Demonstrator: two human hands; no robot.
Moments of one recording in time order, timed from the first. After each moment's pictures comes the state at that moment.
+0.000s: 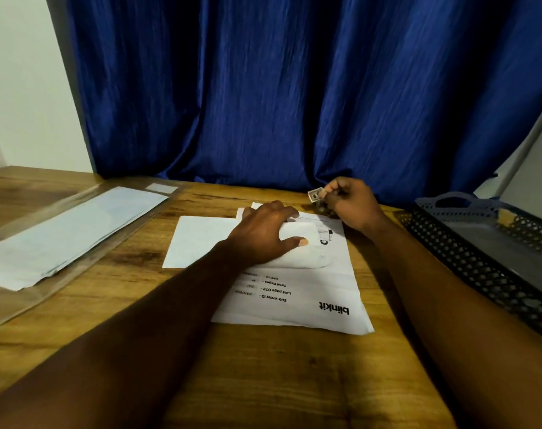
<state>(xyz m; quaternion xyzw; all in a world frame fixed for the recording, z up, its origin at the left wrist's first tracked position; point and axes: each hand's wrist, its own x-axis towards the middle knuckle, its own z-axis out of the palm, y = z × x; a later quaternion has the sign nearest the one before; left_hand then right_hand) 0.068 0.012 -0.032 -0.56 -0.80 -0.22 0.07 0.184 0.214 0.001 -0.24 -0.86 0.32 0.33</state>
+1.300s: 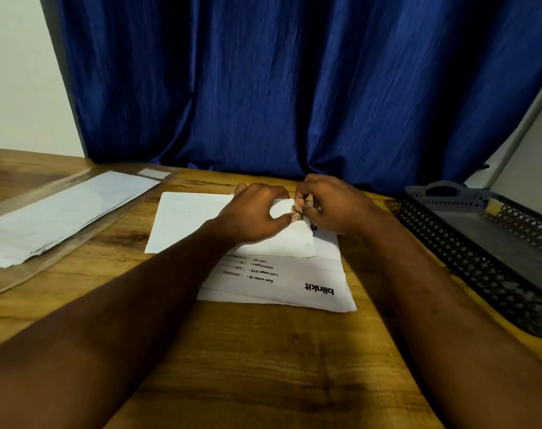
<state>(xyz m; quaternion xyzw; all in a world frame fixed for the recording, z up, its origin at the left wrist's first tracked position) 0.072 0.010 -0.028 -0.56 -0.75 -0.31 0.14 0.218 0.149 0.027 -0.10 -0.98 0.03 0.16</state>
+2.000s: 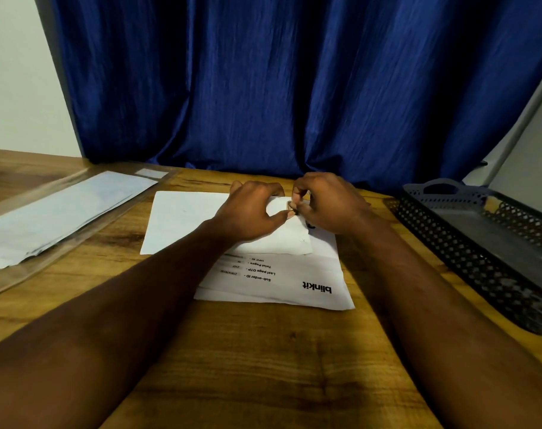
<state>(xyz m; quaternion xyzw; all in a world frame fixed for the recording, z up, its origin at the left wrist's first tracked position) 0.070 0.011 -0.030 -0.55 -0.76 -0.31 0.16 0.209 0.150 0.017 -0.13 -0.97 0.02 0.23</state>
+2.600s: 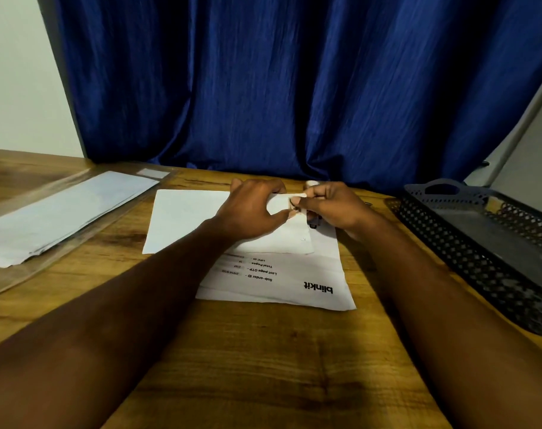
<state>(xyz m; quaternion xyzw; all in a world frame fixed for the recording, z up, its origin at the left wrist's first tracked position) 0.067 0.012 -0.028 -0.55 -0.75 -0.33 0.16 0.207 0.166 0.001 -0.24 -0.83 0.46 0.20</state>
